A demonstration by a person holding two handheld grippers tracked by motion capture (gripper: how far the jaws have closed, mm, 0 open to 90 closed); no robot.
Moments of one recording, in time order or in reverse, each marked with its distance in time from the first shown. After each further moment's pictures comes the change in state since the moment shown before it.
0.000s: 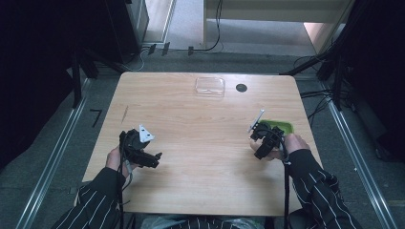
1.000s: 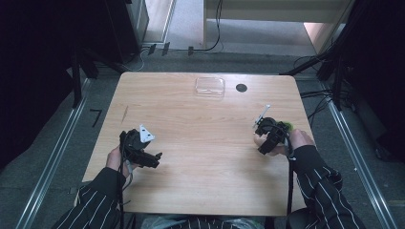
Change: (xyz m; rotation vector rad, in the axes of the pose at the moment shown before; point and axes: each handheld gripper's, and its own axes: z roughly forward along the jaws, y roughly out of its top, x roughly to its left) left arm -0.001 0.001 0.000 0.003 0.004 0.003; right arm -0.017 -0.003 -0.007 -0.026 -0.017 0.007
